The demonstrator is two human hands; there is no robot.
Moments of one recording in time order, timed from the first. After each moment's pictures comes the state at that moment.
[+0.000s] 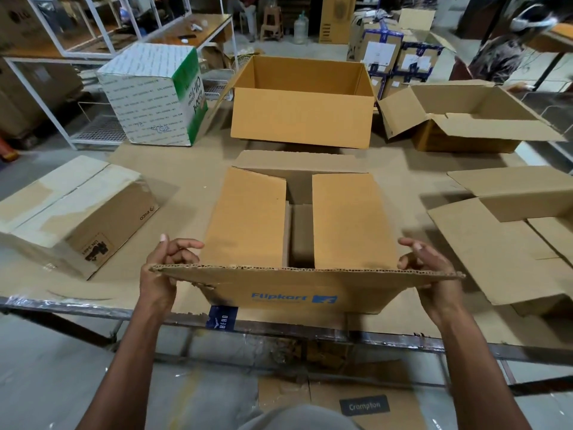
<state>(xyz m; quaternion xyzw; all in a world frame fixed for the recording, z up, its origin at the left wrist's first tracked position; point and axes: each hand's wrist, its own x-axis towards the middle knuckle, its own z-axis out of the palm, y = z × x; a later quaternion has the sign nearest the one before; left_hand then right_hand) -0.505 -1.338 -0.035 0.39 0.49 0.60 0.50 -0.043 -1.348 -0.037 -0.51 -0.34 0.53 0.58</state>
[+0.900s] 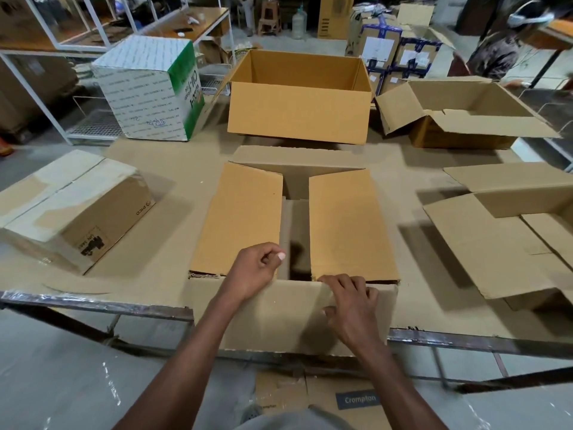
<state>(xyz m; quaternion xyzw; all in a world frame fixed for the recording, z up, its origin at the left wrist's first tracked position) -0.381 -1.326 -0.054 0.64 0.57 0.31 0.40 -0.158 -1.389 -0.097 -0.69 -0.71 0.12 0.10</state>
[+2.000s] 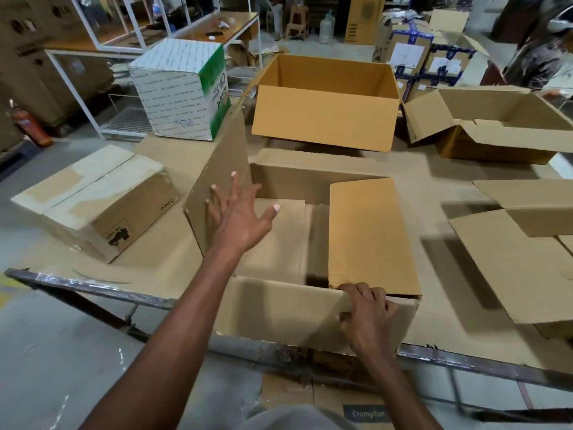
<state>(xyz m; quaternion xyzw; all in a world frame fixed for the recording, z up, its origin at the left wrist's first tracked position) -0.414 -1.281 0.026 0.62 0.74 0.22 0.15 -0.162 -1.382 -0.114 -0.73 -0.67 0.10 0.12</state>
